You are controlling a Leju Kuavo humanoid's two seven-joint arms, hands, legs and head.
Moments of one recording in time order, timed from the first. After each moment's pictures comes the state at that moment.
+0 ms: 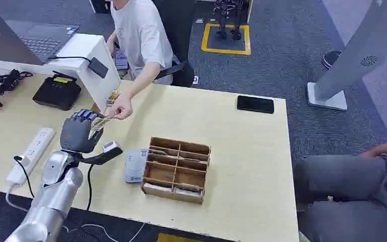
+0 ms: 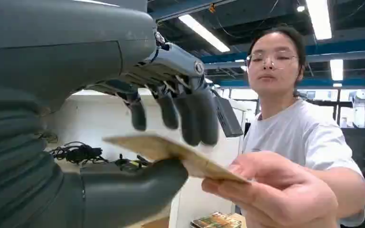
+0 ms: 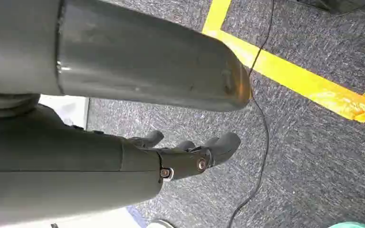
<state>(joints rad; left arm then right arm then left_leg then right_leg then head) -0.40 0.19 0.10 -0.96 -1.12 0.69 -0.48 -0.08 0.07 0.50 -0.16 0.30 -0.26 0.11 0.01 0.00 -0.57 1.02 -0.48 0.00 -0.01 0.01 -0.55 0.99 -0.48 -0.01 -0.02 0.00</state>
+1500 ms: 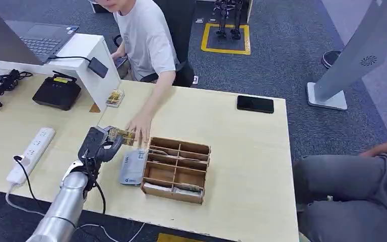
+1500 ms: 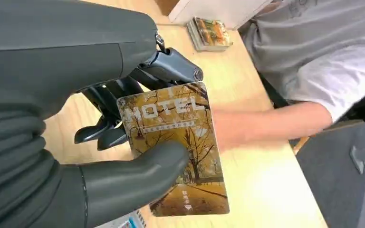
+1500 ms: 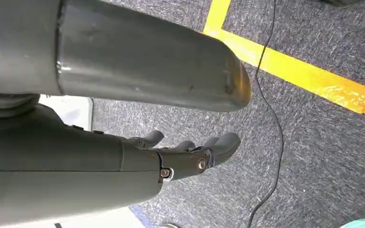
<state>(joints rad) -0.33 0.10 0.07 -1.04 -0.25 -0.03 -0.30 -0.07 0.07 0.48 -0.16 0.29 -0.29 0.11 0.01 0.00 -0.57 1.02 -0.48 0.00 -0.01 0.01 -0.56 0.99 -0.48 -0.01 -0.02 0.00</state>
